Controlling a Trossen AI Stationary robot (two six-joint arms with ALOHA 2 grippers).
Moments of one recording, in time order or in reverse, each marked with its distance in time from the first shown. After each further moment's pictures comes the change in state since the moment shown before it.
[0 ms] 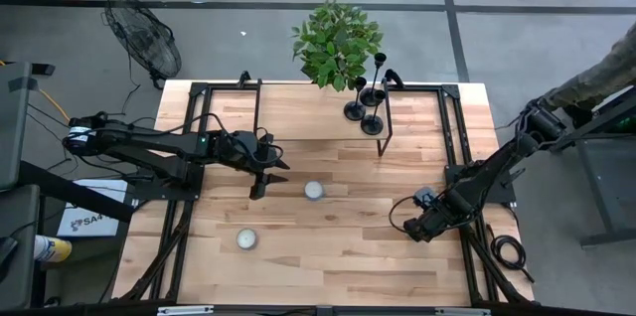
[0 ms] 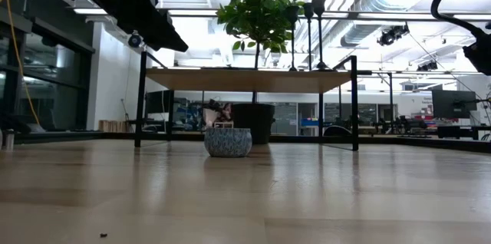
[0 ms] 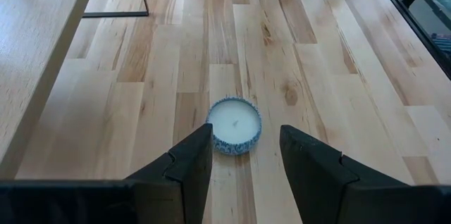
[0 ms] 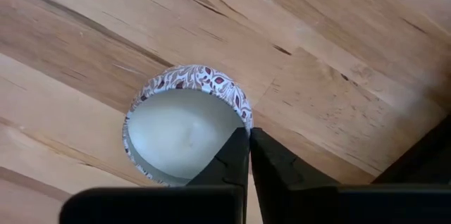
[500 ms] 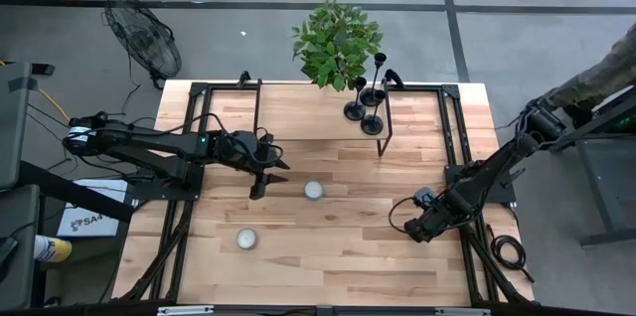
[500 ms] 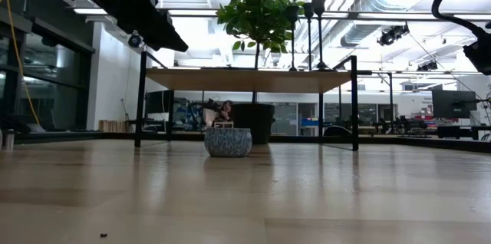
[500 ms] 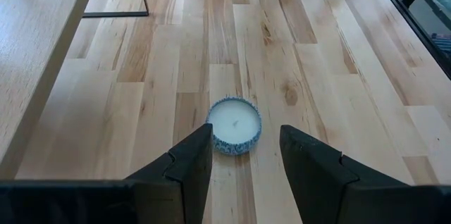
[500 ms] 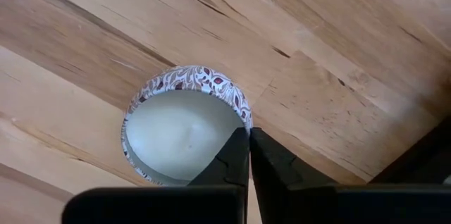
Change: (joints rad) left arm 0.000 0.000 0.000 0.000 0.000 0.000; right arm 0.000 0.000 0.000 -0.008 0.000 -0.044
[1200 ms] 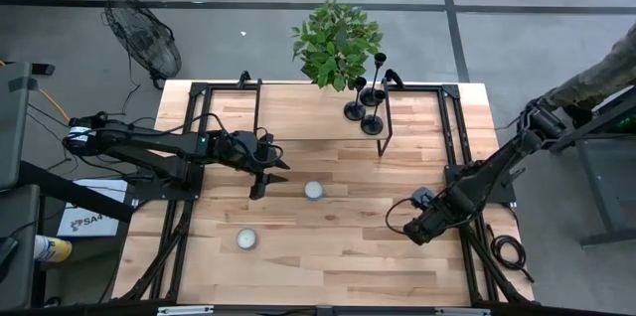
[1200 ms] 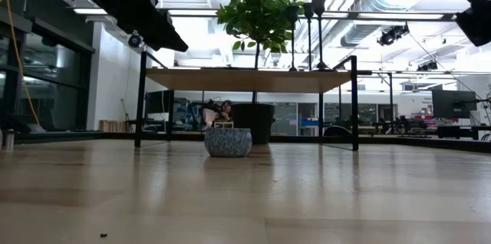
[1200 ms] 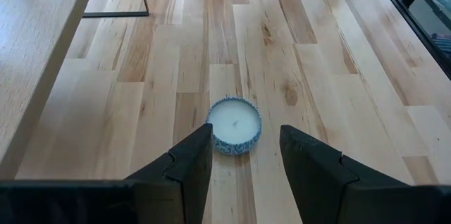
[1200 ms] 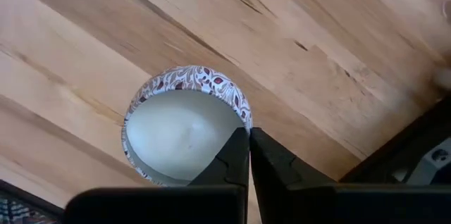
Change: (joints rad) left arm 0.000 0.000 0.000 0.000 0.000 0.000; right arm -0.018 0.000 0.143 -0.133 0.004 -0.085
